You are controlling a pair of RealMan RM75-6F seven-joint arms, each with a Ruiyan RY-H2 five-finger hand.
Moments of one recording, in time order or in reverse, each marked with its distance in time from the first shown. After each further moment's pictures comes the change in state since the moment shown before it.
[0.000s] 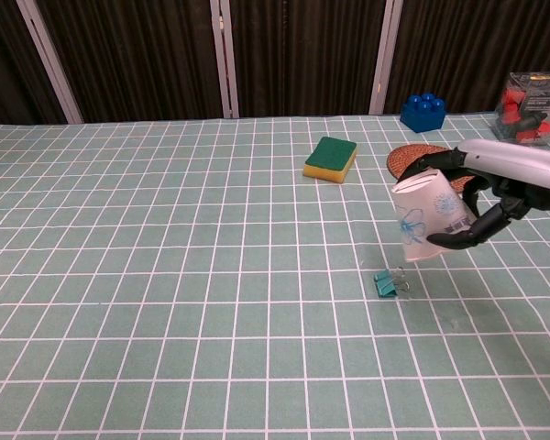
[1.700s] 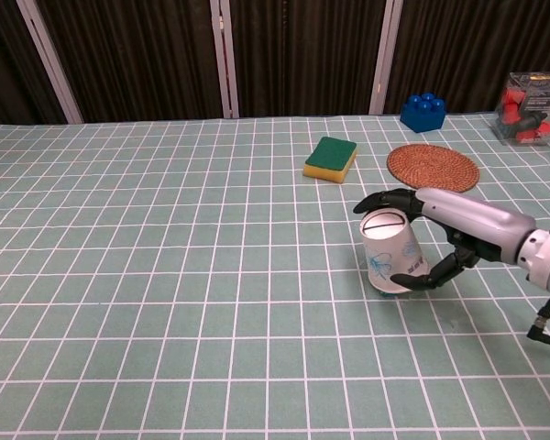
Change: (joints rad) left arm -0.003 -0.002 0.000 0.005 -0.009 -0.006 0.002; right arm 0.034 -0.242 -0.108 0.367 -0.205 0.110 0.224
